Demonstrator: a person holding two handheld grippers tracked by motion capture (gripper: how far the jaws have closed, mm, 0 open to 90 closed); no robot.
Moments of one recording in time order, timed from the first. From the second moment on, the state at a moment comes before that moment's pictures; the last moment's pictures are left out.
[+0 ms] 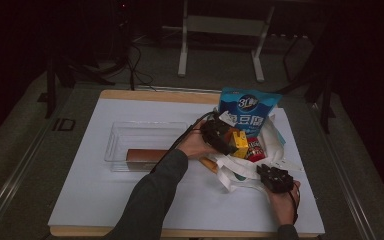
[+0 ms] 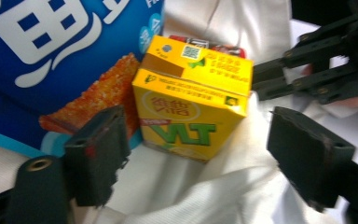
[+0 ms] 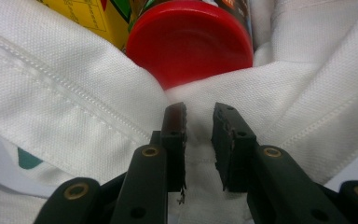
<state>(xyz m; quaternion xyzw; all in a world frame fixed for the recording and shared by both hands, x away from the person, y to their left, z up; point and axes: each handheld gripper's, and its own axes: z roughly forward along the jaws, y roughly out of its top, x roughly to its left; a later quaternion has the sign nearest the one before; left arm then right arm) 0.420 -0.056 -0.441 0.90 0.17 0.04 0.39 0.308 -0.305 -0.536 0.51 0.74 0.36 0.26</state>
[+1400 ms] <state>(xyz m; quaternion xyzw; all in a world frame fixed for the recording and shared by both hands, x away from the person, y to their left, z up) 0.430 -0.099 -0.468 0.93 0.17 0.07 0.32 0.308 -0.304 -0.536 0.50 0.74 0.36 0.26</state>
